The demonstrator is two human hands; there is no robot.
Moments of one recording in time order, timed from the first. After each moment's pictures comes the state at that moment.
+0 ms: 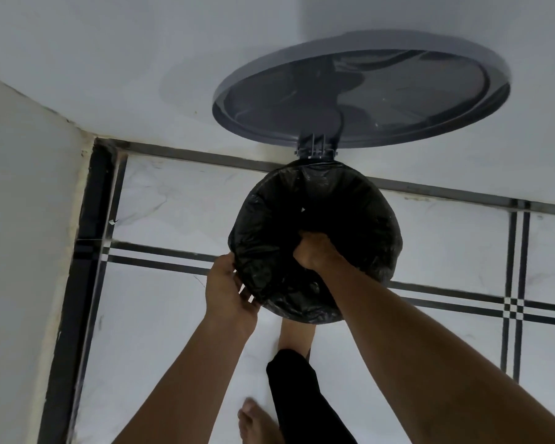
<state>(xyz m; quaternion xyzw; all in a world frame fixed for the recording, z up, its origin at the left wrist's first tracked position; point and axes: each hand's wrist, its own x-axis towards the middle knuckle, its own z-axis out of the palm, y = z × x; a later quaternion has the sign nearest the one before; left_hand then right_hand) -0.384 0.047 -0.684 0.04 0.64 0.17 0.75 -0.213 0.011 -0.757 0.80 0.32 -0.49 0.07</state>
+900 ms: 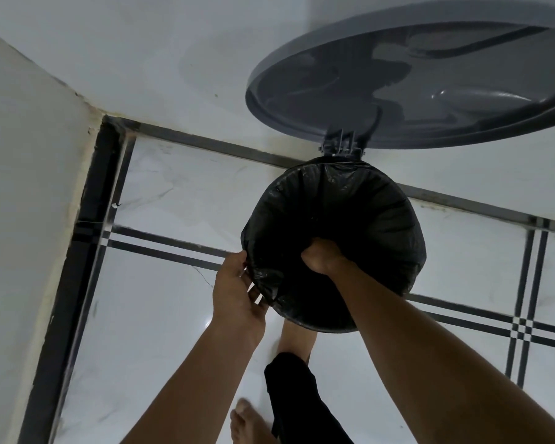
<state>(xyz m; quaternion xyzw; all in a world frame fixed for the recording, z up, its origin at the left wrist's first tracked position) -0.388 0.047 -0.699 0.04 0.65 0.18 0.73 -0.218 0.015 -0.800 0.79 0.27 -0.54 0.11</state>
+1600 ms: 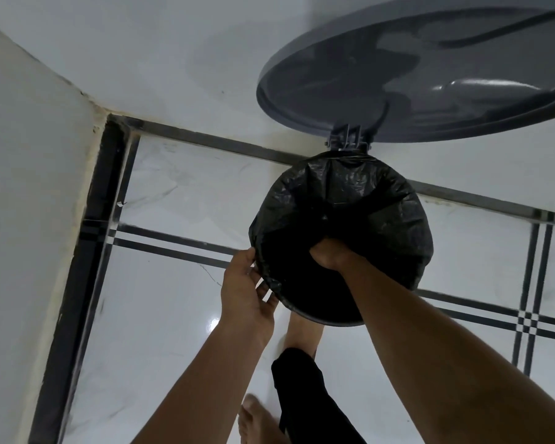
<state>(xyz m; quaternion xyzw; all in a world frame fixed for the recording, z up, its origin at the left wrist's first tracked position) -0.392 0.045 -0.690 0.05 0.64 0.18 0.75 -0.218 0.016 -0.781 0.77 0.26 -0.58 0.08</state>
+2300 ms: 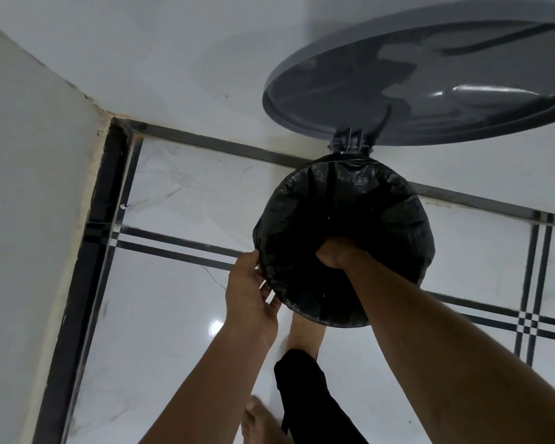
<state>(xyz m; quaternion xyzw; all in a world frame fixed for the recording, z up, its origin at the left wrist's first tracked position) -0.393 0.044 -0.687 0.05 0.64 0.18 0.74 -0.211 0.018 -0.784 0.77 0.27 -0.55 0.15</state>
